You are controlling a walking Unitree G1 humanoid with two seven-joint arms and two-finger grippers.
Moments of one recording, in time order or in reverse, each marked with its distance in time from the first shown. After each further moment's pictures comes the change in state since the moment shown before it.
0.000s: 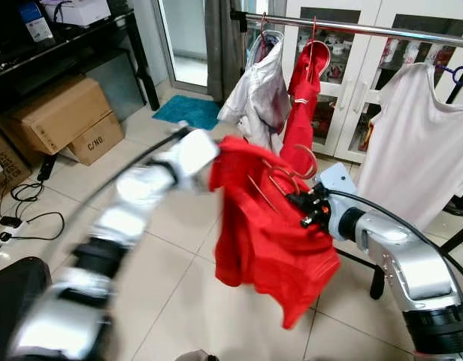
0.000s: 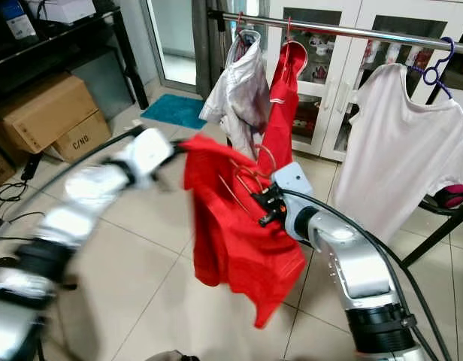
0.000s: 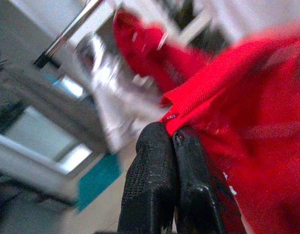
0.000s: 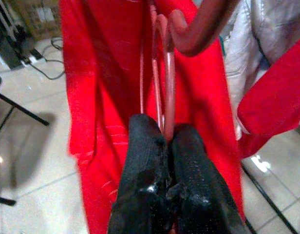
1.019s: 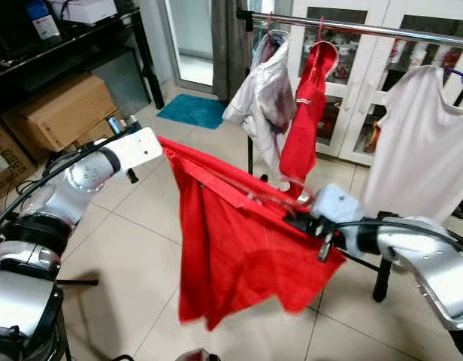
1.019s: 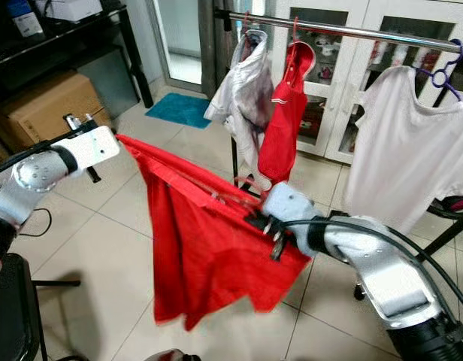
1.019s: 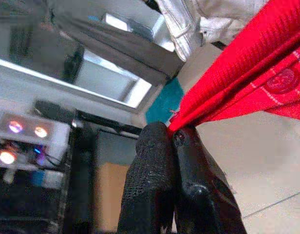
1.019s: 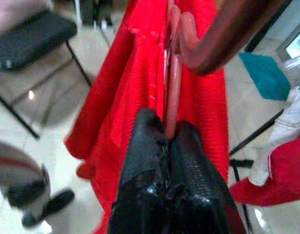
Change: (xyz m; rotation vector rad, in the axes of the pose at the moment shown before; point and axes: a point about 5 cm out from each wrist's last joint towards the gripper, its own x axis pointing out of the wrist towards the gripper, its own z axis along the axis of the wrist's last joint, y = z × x) left arm -0.043 0.061 -0.056 0.219 0.303 0.144; right arm -0.033 0.011 0.009 -0.308 -0.014 0.308
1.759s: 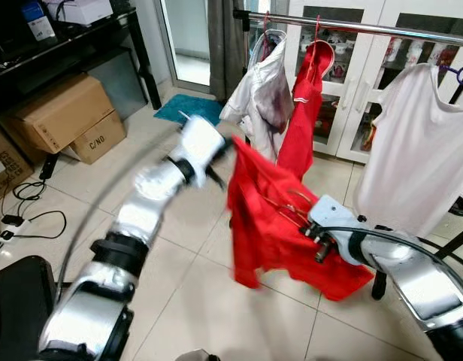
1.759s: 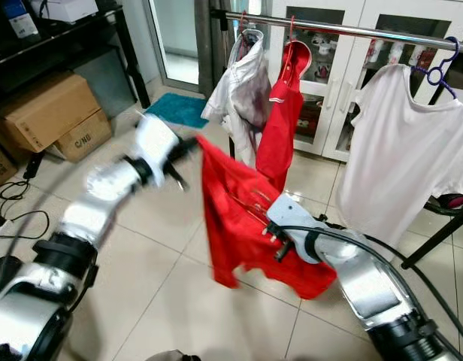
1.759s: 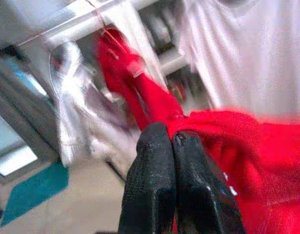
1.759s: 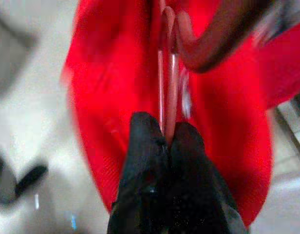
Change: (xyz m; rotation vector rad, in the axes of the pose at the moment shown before) left arm 0.028 -0.082 0.103 -0.484 -0.367 -0.291; right arm 0.024 -0.004 -0.039 0.091 0.241 -0.245
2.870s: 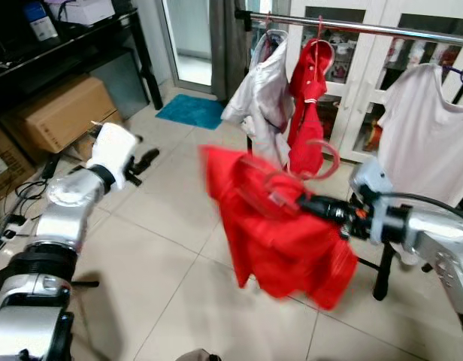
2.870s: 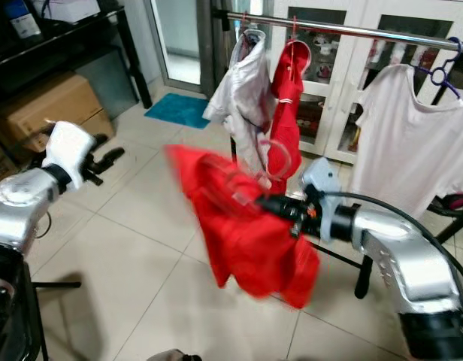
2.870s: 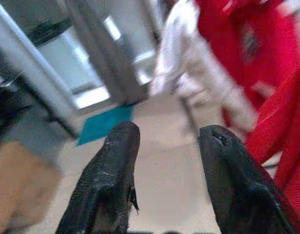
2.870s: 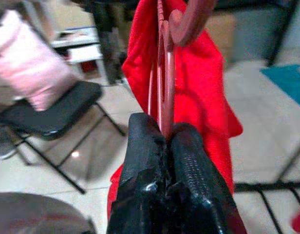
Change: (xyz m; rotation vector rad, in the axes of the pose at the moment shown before) left arm -0.087 0.077 -0.042 -0.138 0.058 0.274; right arm -0.048 -0.022 0.030 0.171 -0.390 0.375
